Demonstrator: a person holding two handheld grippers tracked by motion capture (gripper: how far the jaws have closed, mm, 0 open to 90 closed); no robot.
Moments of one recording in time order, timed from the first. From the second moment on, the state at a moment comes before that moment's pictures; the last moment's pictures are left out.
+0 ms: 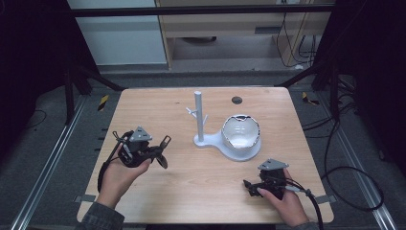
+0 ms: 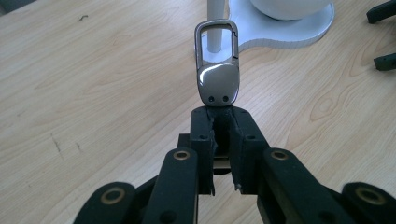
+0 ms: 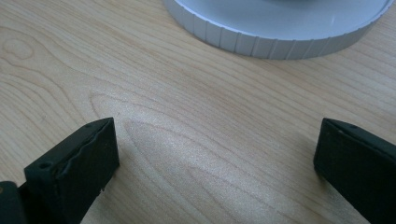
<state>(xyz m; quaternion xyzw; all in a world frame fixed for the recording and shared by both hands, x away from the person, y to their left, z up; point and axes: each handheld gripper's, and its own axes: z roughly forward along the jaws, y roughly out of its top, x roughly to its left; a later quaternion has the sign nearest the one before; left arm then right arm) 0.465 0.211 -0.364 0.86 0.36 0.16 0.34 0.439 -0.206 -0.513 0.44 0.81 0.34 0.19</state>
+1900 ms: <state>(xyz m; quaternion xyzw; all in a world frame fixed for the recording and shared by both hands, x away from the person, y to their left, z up) 0.492 0.166 -0.316 0.83 0.35 0.20 0.38 0.440 -0.206 -0.513 0.44 0.81 0.34 0.19</state>
